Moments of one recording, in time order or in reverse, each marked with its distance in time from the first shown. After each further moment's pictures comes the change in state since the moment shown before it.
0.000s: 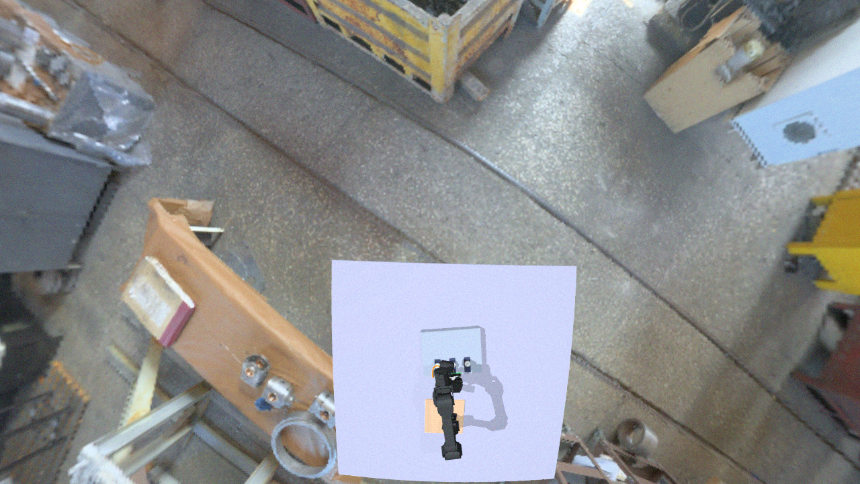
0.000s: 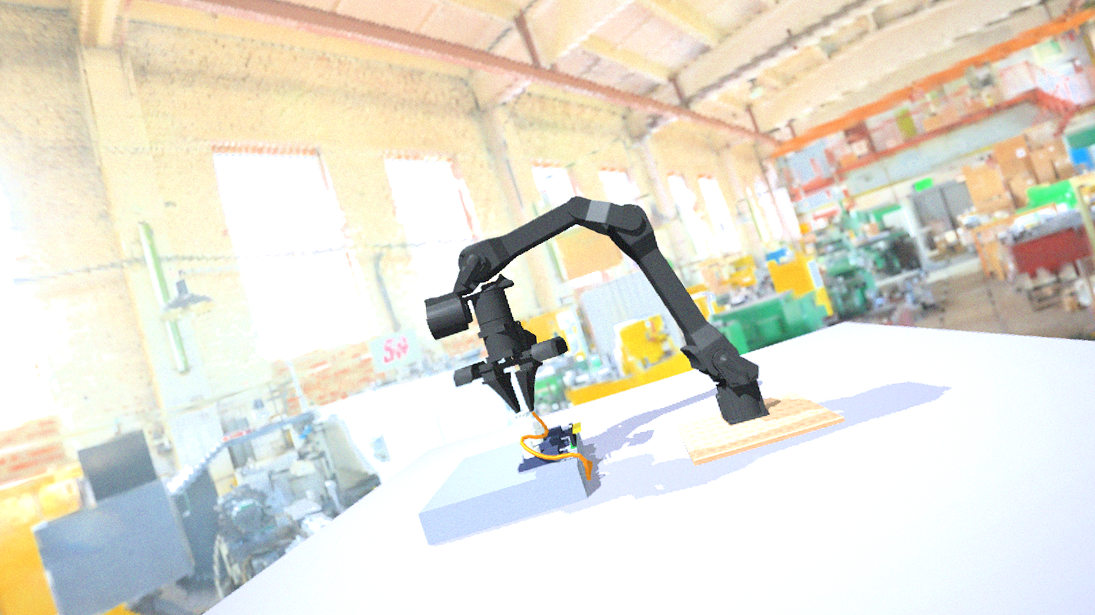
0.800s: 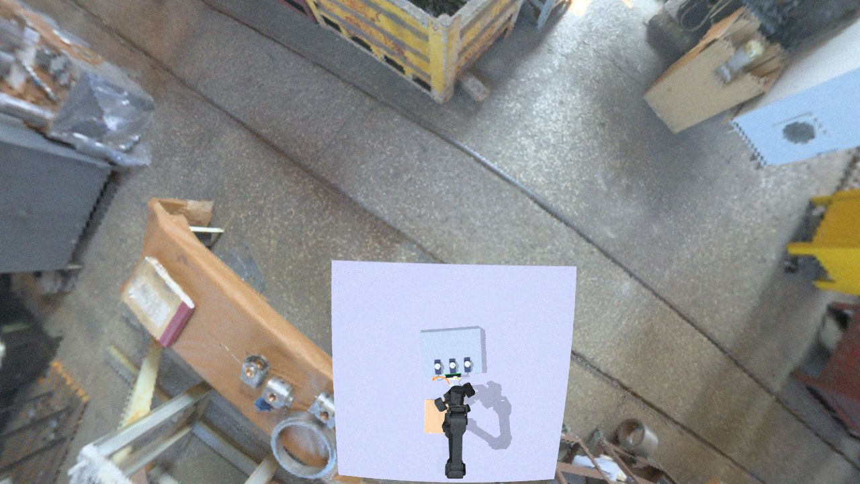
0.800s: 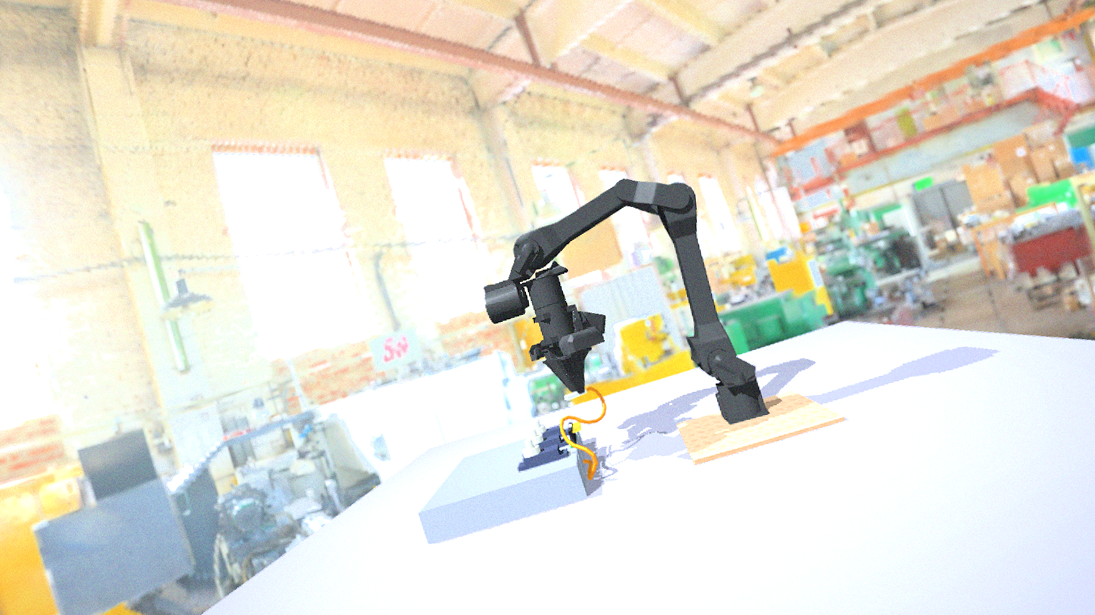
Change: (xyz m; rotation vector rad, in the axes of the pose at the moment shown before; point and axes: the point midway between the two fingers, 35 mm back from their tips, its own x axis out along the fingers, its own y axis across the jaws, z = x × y) arm 0.005 -0.071 0.071 0.824 -0.007 -0.001
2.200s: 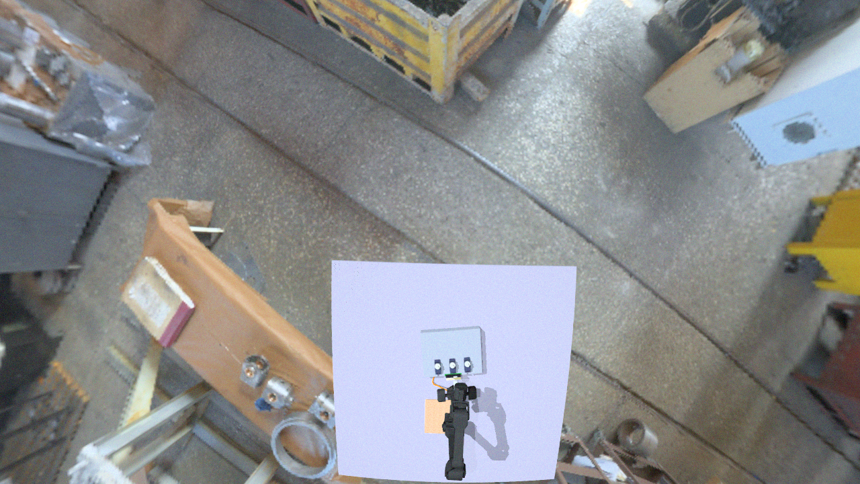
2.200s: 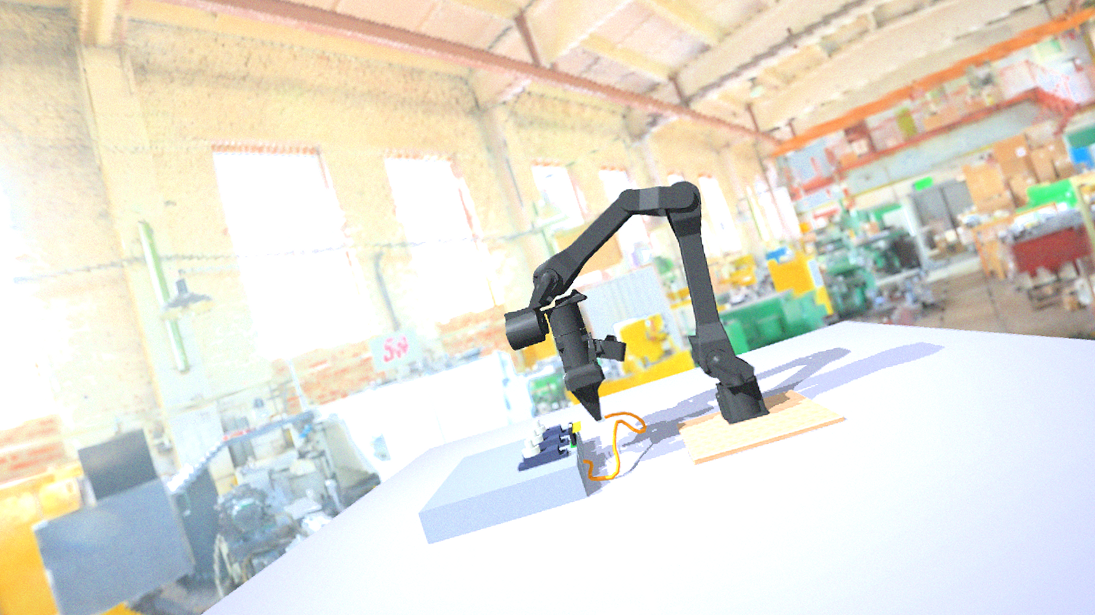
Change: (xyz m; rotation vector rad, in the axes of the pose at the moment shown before) arm 0.055 0.004 0.022 0.452 -0.005 0.000
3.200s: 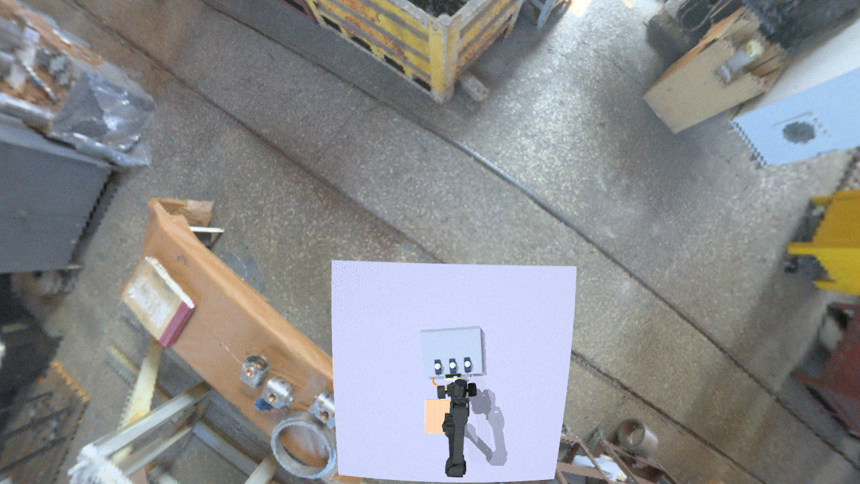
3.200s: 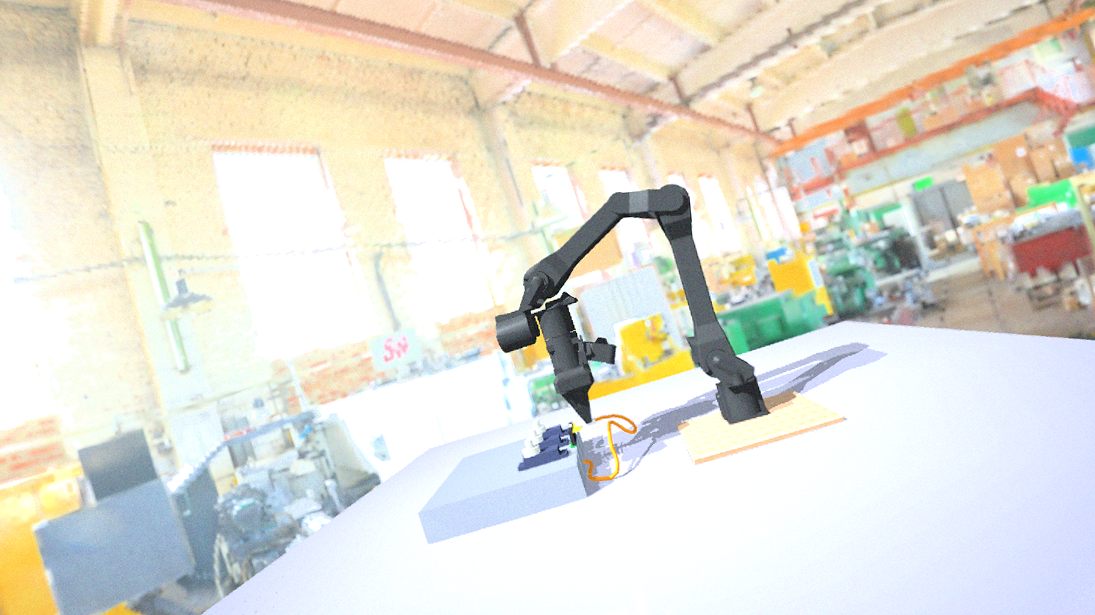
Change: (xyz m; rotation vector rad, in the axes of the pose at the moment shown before) arm -0.001 0.001 -0.017 0.000 0.000 0.000
